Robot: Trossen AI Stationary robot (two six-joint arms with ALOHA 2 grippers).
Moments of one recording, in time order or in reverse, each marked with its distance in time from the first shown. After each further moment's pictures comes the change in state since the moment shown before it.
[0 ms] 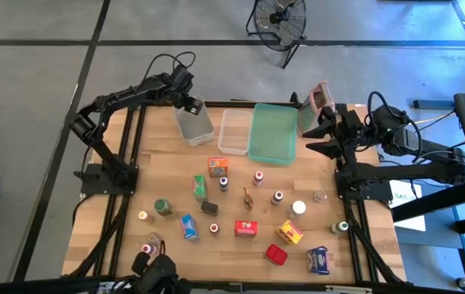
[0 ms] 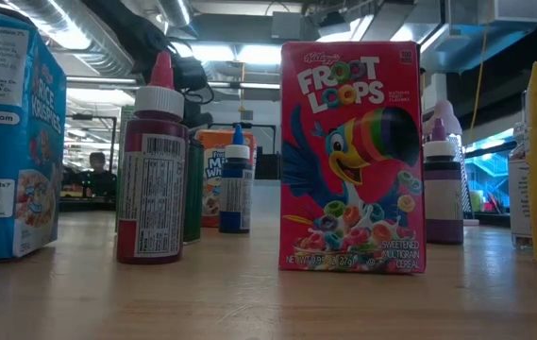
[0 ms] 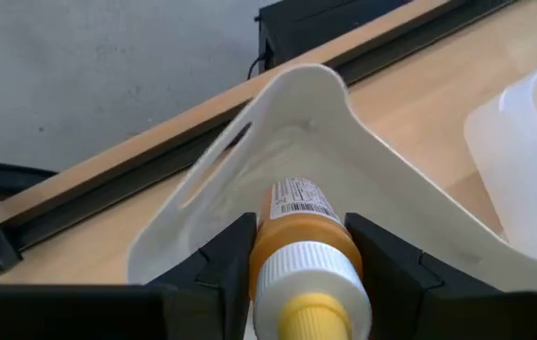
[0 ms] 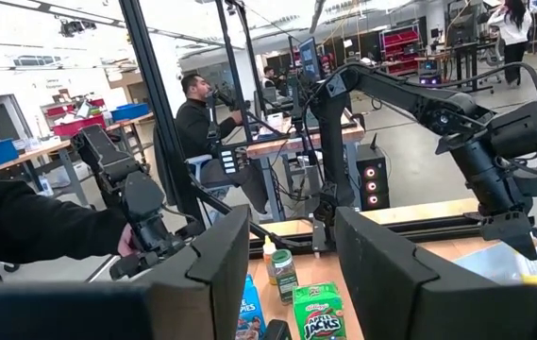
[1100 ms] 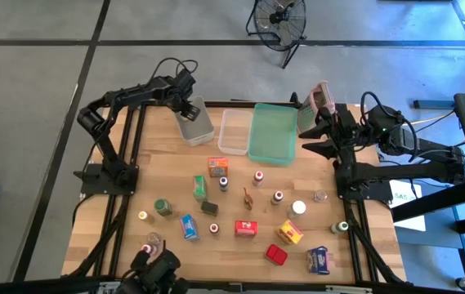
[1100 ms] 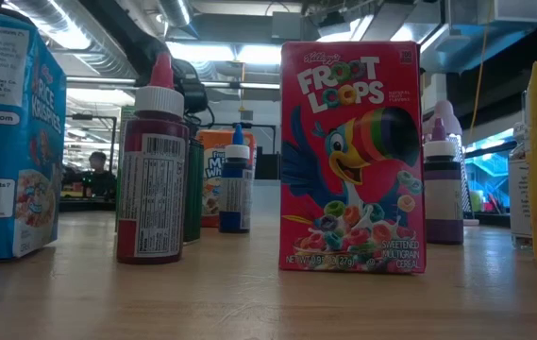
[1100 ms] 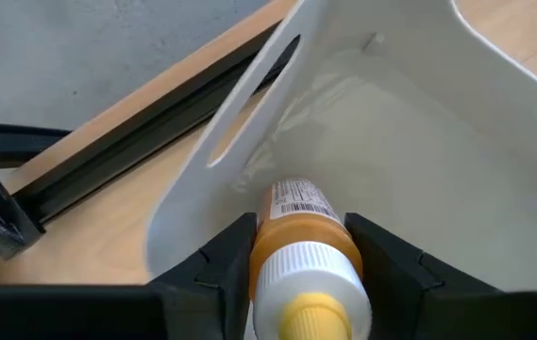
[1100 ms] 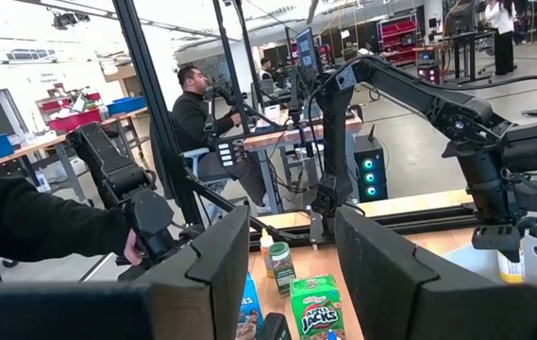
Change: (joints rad) left arm 0.016 0.101 0.002 -0.075 -0.051 0.097; right arm 0.000 0.027 0.000 0.000 0.004 0.000
